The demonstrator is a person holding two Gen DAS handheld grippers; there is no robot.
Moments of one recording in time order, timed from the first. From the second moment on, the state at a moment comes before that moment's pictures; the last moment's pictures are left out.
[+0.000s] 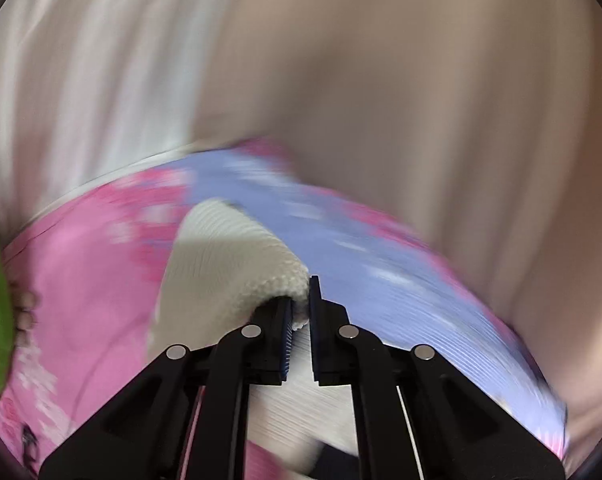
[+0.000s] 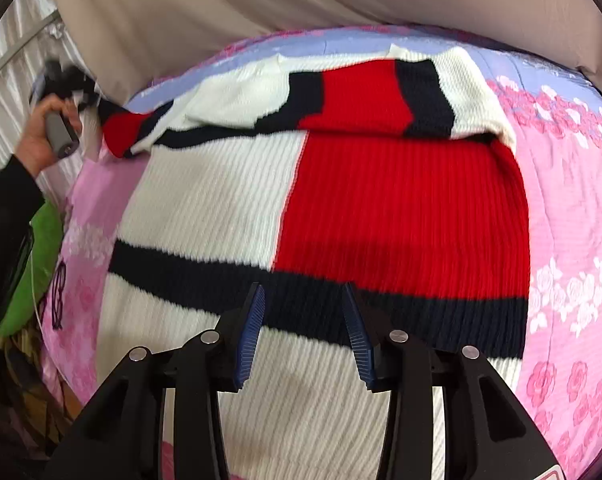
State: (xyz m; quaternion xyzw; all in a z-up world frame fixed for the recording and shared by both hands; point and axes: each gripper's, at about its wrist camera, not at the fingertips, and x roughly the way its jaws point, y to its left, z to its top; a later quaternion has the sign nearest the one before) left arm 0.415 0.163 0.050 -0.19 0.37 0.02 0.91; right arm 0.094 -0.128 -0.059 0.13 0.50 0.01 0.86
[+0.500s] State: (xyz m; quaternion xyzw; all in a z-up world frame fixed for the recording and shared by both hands) left arm 0.282 -0.001 -0.035 -0.18 0.49 -0.14 0.84; right arm 0.101 -0.206 -0.043 0.13 0.46 -0.07 0.88
